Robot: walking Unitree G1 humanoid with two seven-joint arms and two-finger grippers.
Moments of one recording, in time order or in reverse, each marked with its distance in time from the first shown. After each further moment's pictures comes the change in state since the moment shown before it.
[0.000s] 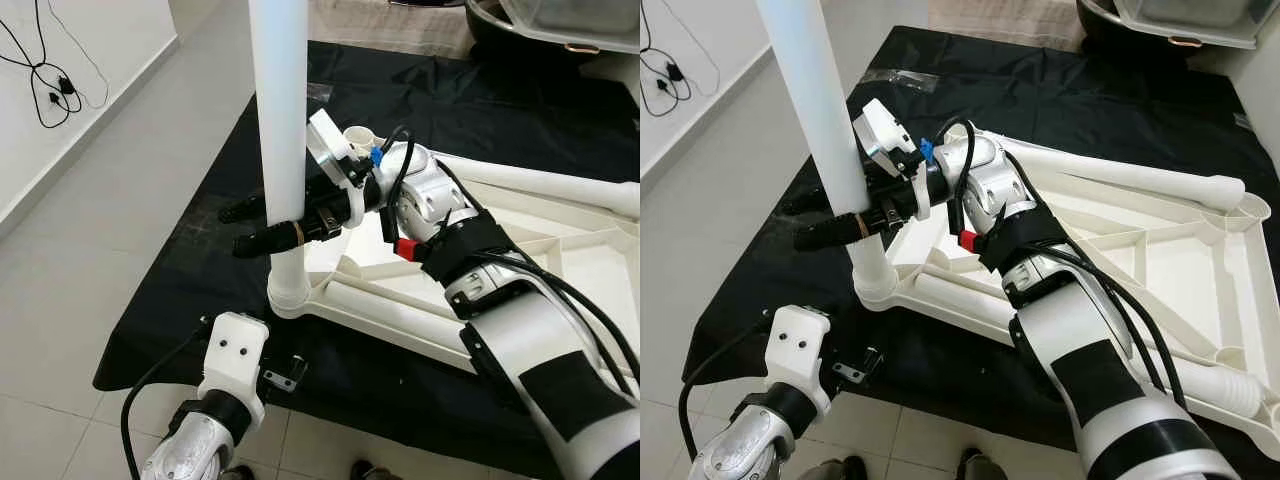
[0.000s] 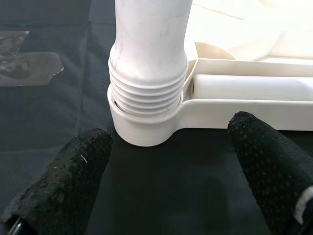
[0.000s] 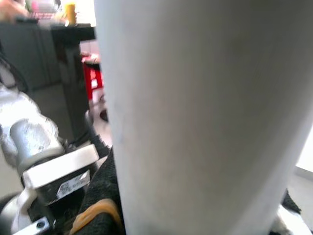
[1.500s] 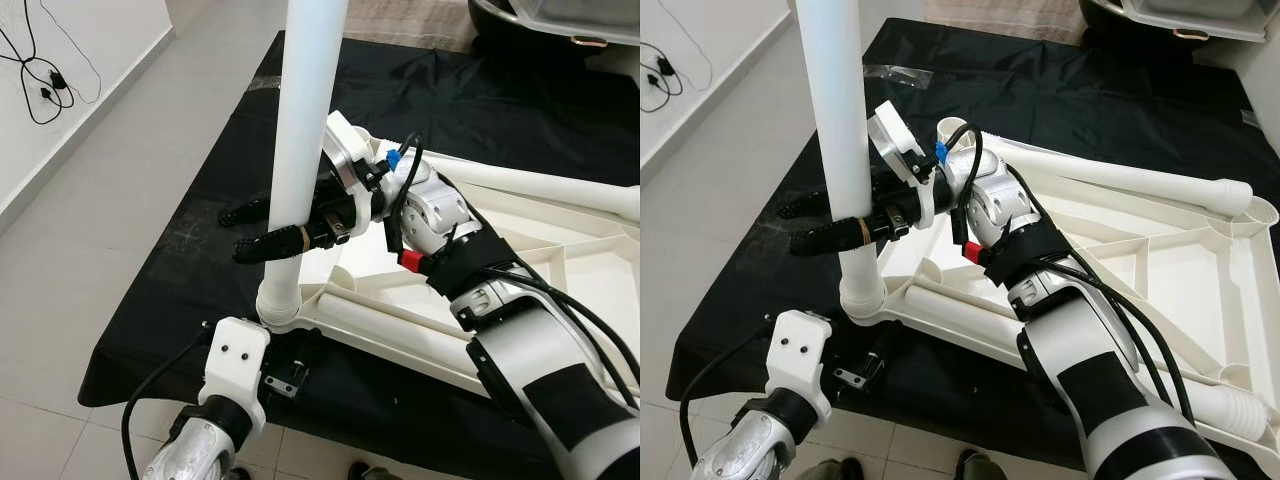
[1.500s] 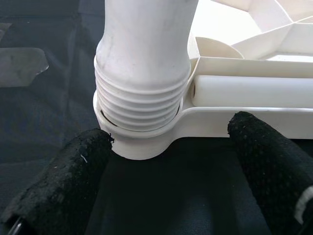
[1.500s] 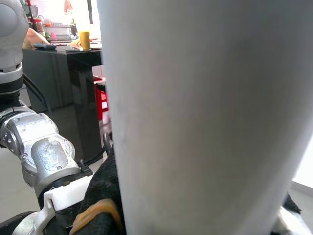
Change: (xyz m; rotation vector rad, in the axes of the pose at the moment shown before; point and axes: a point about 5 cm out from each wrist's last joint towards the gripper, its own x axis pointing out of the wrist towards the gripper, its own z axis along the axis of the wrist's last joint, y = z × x) left arm -0.003 -0.002 -0.004 0.003 0.021 -0.006; right arm 0.003 0.012 0.001 -0.029 -0.077 0.053
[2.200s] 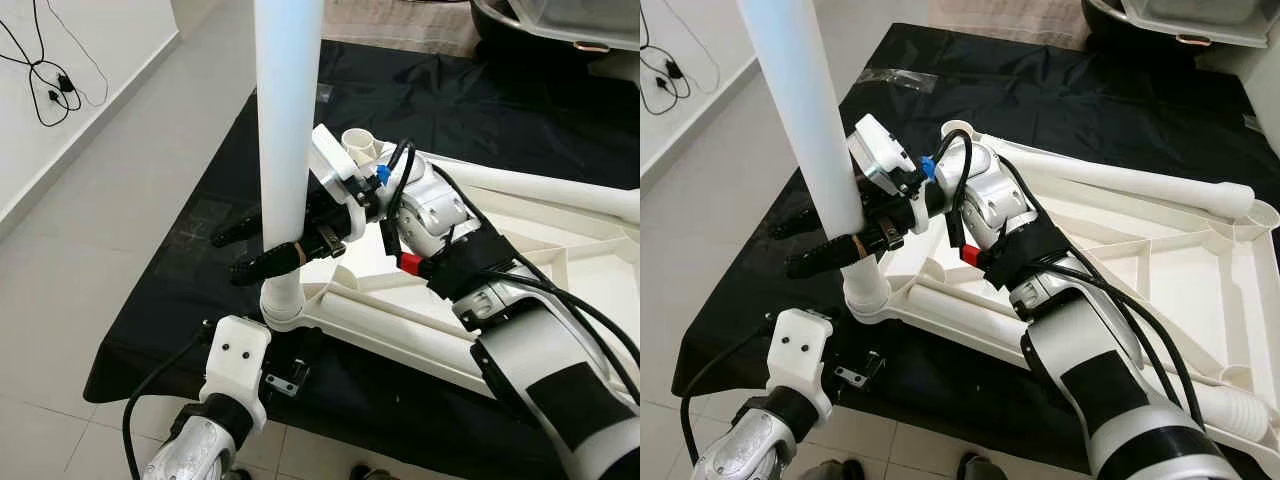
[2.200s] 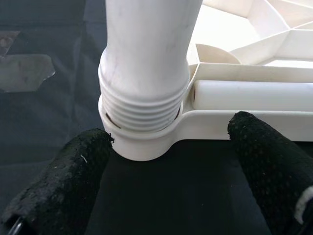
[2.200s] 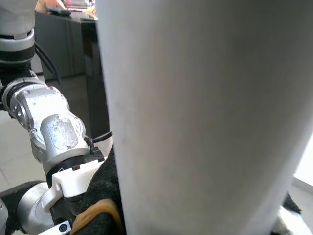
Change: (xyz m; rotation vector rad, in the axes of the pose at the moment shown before) left arm 0.002 0.000 0.002 0.004 -0.011 -0.002; right arm 0.012 0.004 0.002 -0.059 0.113 0.077
